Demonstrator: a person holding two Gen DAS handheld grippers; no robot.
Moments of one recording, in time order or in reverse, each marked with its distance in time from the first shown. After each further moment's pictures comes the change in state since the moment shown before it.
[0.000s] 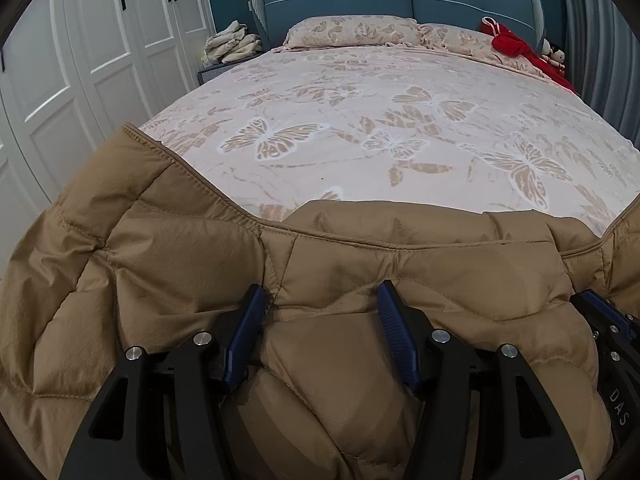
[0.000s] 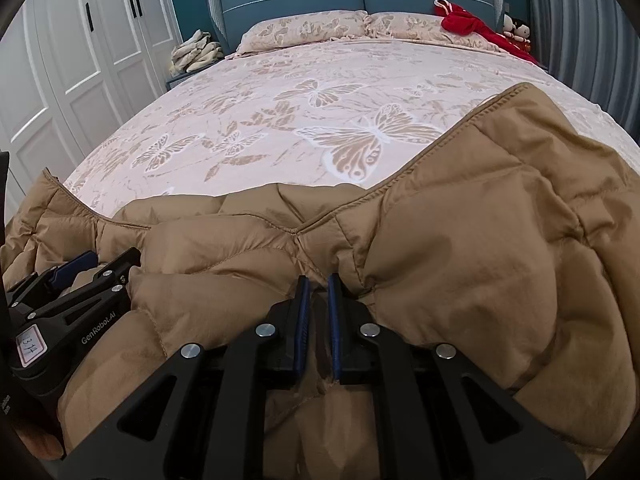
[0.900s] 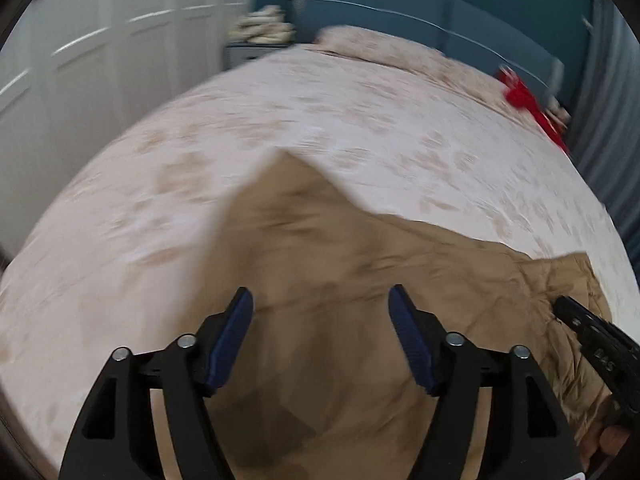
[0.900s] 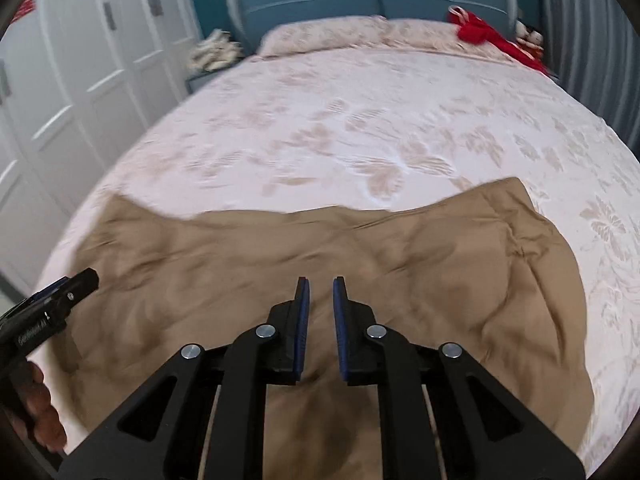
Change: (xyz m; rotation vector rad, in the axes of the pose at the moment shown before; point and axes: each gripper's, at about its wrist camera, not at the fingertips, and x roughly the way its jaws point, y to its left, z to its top) left arm -0.110 0.132 -0.011 -0.239 0.040 -0.118; right arm -0.092 0.041 0.016 -0.038 0.028 0.067
